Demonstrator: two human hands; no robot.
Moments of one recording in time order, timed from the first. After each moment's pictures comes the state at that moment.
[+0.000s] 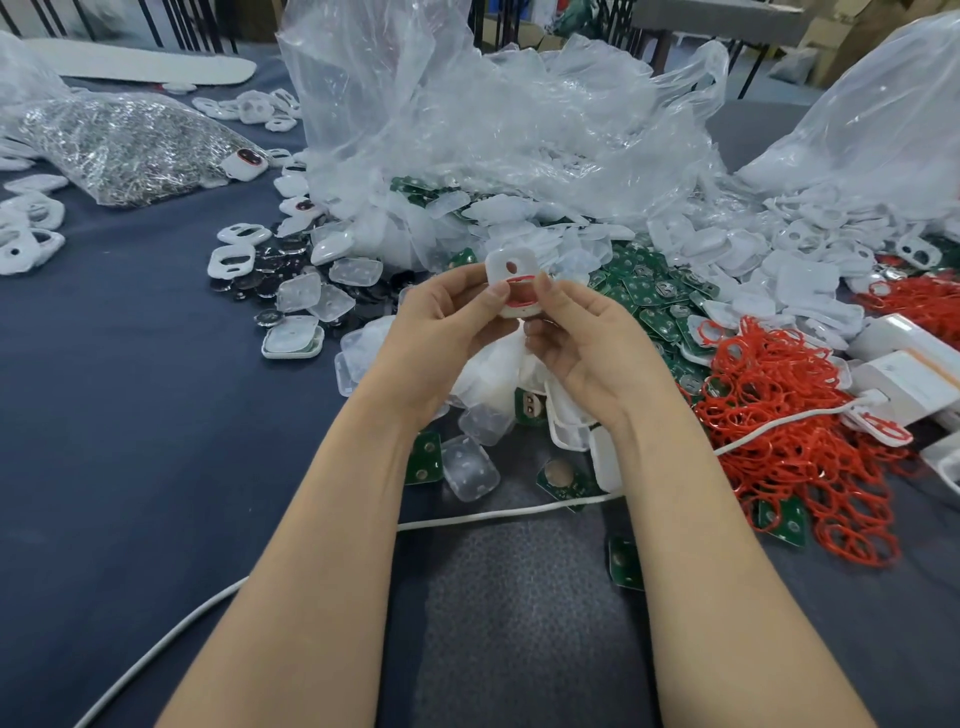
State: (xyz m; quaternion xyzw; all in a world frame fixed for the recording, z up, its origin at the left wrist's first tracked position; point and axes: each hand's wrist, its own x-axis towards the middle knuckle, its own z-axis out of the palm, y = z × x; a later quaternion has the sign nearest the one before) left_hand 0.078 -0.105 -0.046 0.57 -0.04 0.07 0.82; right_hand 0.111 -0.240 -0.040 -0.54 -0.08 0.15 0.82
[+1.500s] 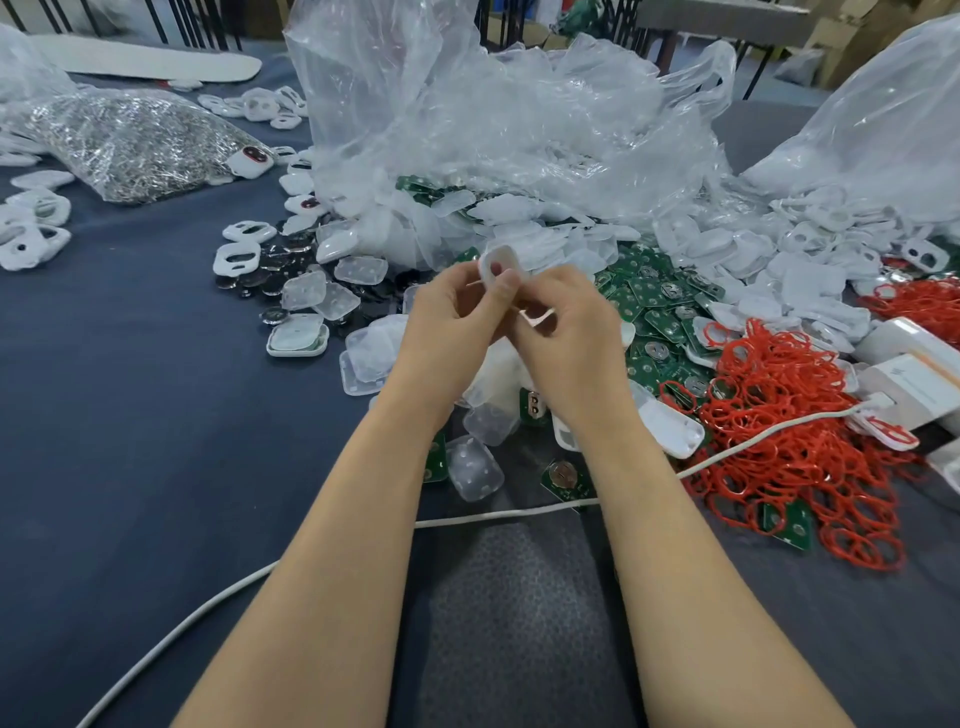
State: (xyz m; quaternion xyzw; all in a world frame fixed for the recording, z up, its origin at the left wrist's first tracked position) left_hand 0.081 -0.111 -0.048 0.66 0.03 0.14 0.73; right_hand 0.103 -0.221 -0.048 -0.84 -0.21 -0.18 0.47
